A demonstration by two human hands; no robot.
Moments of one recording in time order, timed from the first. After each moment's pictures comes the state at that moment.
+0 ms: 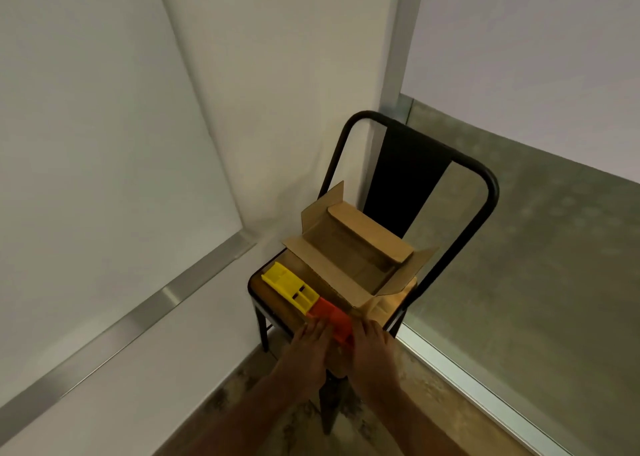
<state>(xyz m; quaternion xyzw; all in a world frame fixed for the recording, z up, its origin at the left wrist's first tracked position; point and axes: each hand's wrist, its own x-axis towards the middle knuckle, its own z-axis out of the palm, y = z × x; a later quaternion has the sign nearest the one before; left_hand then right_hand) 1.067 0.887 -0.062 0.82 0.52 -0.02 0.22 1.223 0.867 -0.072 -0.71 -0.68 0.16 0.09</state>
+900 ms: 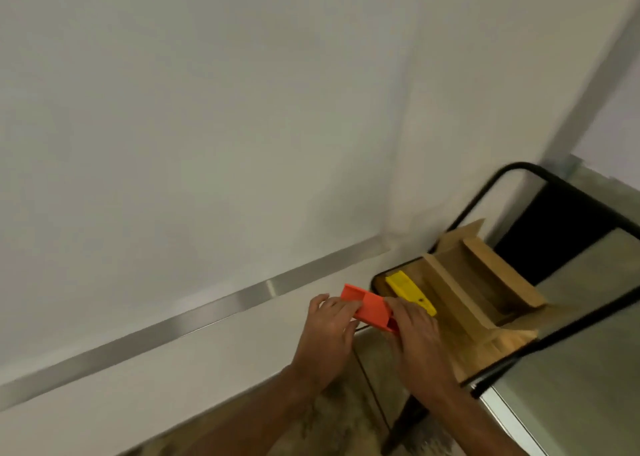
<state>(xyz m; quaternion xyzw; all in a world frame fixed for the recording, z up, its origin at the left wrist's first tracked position) 0.916 0.784 0.045 0.71 0.62 0.34 0.01 1.102 0.823 0.063 -0.51 -0.81 0.18 0.21</state>
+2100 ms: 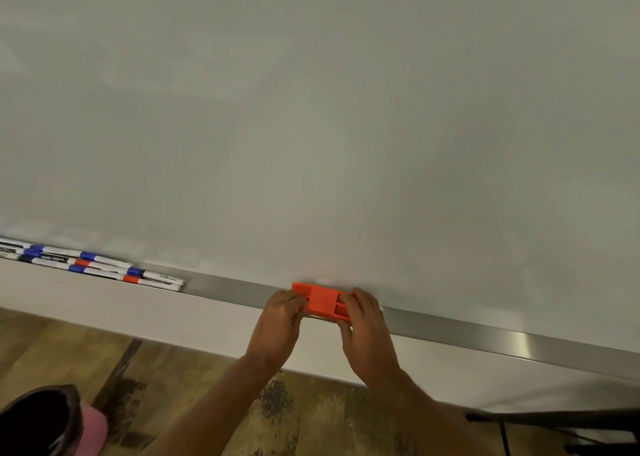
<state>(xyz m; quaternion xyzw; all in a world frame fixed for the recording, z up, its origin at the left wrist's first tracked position) 0.484 0.480 0.016 0.39 0.86 0.34 -0.04 0.600 0.627 0.001 -0.21 -0.94 0.20 0.18</state>
